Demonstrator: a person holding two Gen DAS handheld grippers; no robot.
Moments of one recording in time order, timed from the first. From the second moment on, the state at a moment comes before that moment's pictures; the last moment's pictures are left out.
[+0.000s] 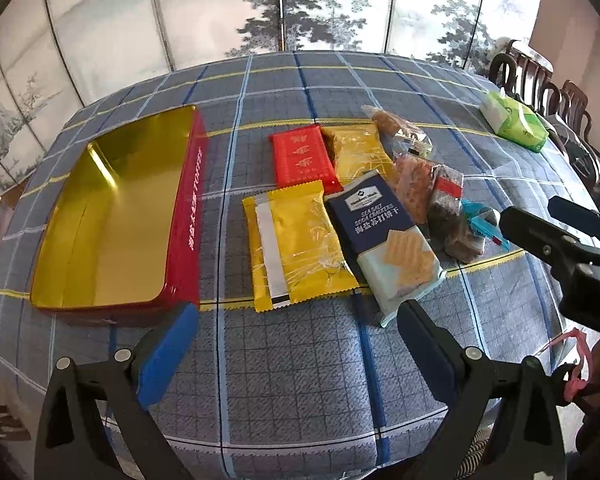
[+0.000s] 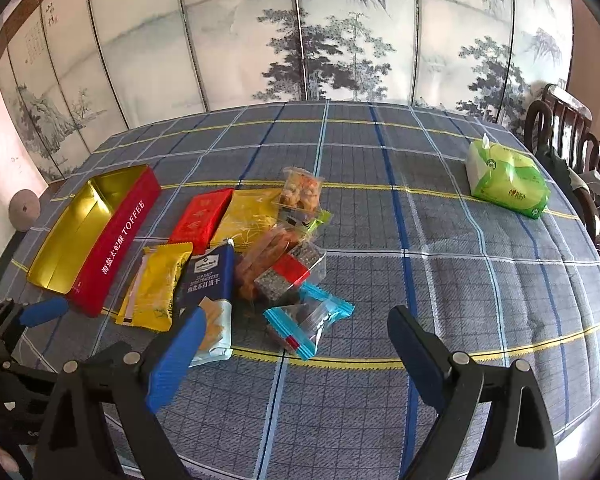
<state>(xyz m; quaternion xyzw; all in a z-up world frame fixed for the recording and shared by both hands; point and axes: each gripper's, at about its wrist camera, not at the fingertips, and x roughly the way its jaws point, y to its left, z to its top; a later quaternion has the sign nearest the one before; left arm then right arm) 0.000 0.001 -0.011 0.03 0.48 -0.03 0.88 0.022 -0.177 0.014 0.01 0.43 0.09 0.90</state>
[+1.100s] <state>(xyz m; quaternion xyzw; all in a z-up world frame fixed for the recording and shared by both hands) 0.004 0.009 -0.014 0.02 0.49 -0.02 0.87 0.023 -0.171 0.011 0.00 0.44 0.09 0.89</state>
